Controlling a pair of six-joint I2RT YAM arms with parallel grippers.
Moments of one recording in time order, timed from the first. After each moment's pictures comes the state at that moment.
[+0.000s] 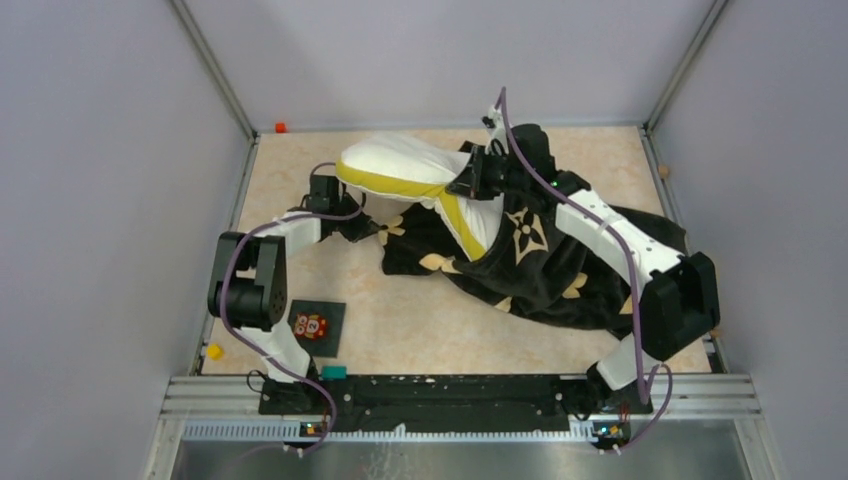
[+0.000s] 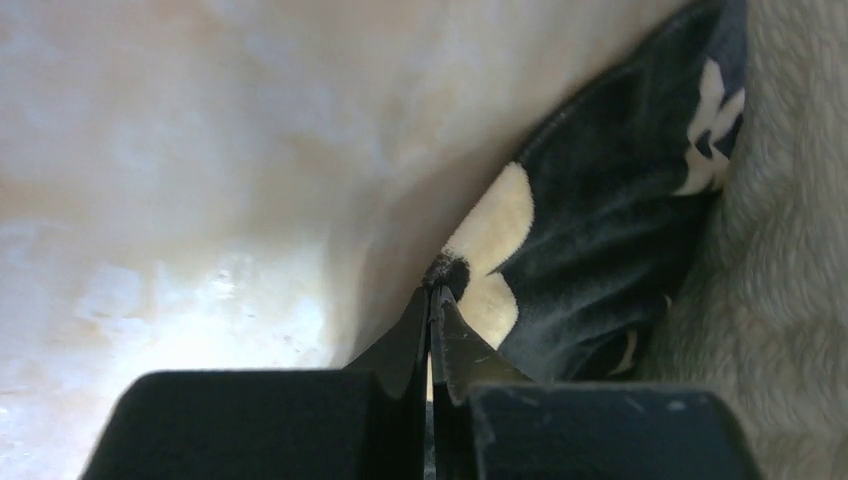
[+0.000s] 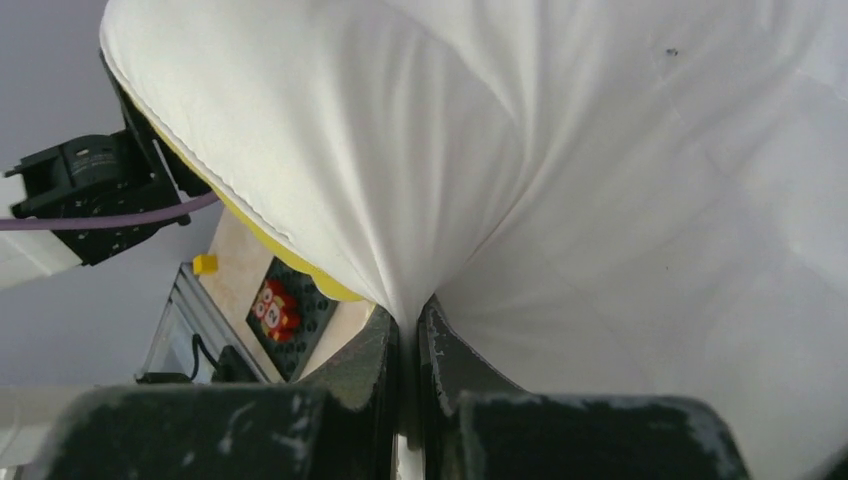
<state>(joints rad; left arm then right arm) -0.12 1.76 1.01 -0.13 0.31 -0.88 0.52 1.60 1.39 -0.26 -0.36 0.52</state>
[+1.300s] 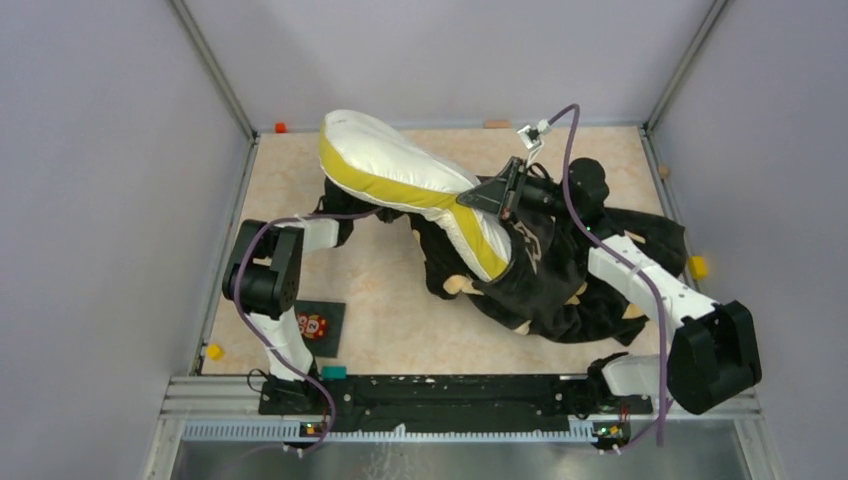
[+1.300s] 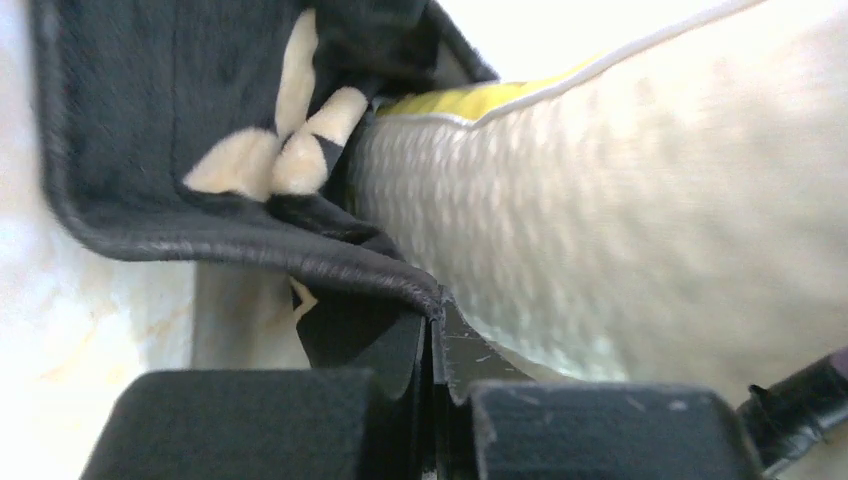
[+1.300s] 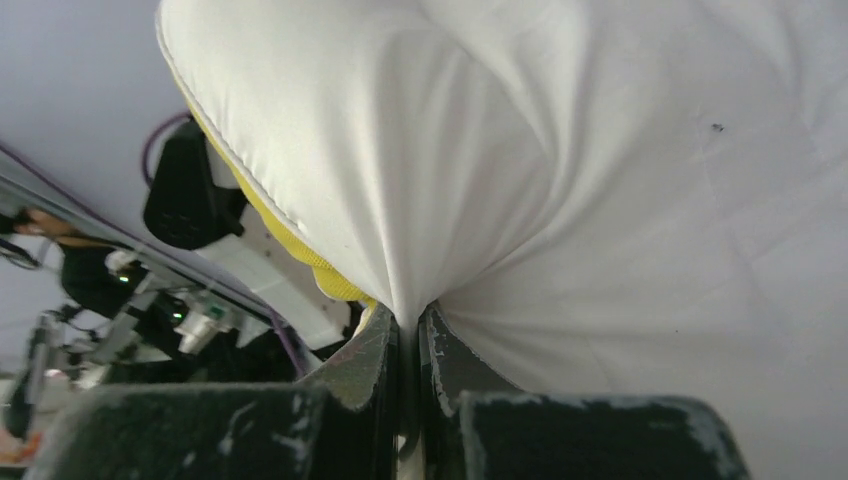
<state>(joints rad) -0.24 1.85 0.94 0.50 0.74 -1.34 0.40 1.31 0.92 0.59 -0.86 0.92</state>
